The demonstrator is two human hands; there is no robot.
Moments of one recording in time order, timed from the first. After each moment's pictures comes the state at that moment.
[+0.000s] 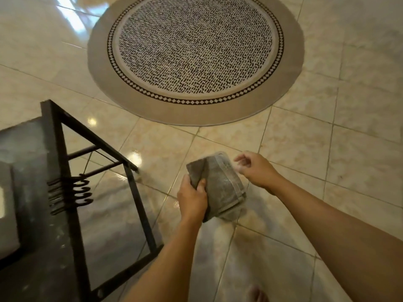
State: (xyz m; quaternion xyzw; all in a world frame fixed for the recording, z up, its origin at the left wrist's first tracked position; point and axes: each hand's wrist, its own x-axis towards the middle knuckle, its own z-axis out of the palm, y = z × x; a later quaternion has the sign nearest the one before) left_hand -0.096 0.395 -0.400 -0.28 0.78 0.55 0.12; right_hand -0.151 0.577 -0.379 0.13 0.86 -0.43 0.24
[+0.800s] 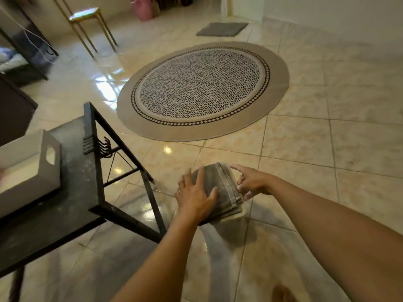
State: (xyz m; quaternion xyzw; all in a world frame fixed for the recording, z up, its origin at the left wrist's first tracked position) left_hand -0.002 0.373 -0.431 0.03 0.97 0.23 0.10; right_hand -0.041 0.575 -0.423 0.06 0.79 -0.51 0.34
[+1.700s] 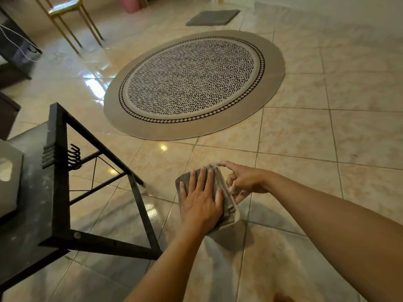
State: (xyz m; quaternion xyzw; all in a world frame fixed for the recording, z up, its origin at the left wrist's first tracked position) left_hand -0.021 0.402 -0.477 0.12 0.99 0.08 0.08; right_hand -0.072 0.581 -0.443 0.02 0.74 -0.56 0.38
